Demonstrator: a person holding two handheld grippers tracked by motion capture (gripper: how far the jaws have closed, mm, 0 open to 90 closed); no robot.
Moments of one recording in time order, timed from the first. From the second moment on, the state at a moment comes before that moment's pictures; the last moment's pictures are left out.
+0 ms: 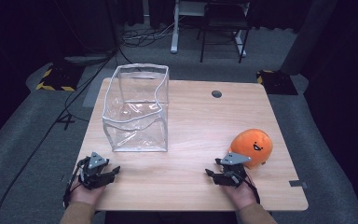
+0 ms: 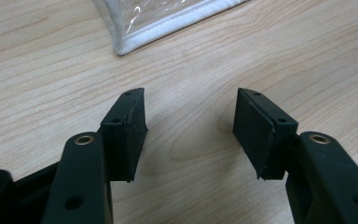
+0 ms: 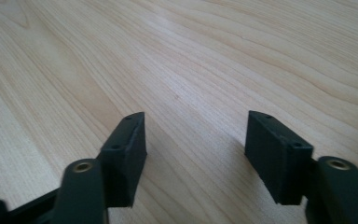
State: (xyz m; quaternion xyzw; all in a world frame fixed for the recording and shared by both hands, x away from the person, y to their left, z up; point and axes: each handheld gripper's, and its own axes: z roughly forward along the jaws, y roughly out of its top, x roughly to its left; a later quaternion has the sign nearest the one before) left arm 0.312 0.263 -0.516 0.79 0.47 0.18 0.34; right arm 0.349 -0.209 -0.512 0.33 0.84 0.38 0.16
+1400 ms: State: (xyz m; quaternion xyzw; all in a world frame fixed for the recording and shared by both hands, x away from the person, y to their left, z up) left arm 0.262 0.303 -0.498 0.71 0.52 0.21 0.42; right arm 0.416 -0.092 -0.458 0.25 0.87 0.40 0.11
